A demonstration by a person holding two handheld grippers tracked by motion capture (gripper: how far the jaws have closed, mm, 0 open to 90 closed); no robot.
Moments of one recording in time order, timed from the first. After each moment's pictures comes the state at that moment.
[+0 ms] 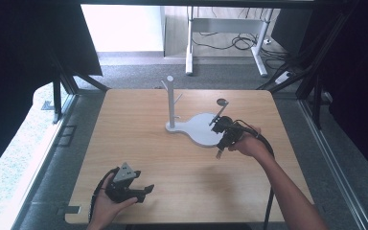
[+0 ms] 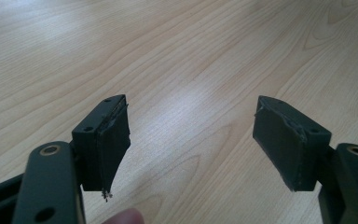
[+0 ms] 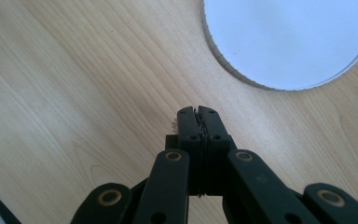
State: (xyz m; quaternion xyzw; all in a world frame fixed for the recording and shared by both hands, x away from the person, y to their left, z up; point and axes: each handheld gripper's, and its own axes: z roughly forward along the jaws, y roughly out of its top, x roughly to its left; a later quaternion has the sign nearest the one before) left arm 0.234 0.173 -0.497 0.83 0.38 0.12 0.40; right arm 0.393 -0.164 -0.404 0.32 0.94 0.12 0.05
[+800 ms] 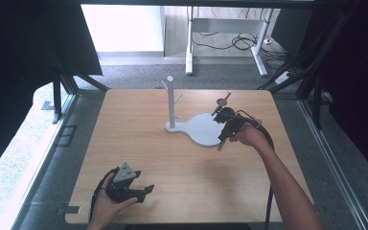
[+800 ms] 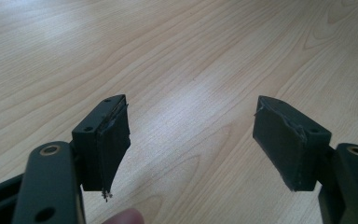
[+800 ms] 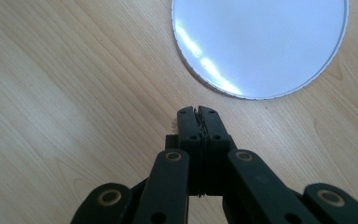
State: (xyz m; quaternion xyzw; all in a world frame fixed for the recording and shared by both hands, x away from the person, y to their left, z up) left arm 0.235 0.173 -0.497 0.83 0.38 0.12 0.39; right arm 0.423 -0.171 -0.400 0.35 0.93 0.12 0.04
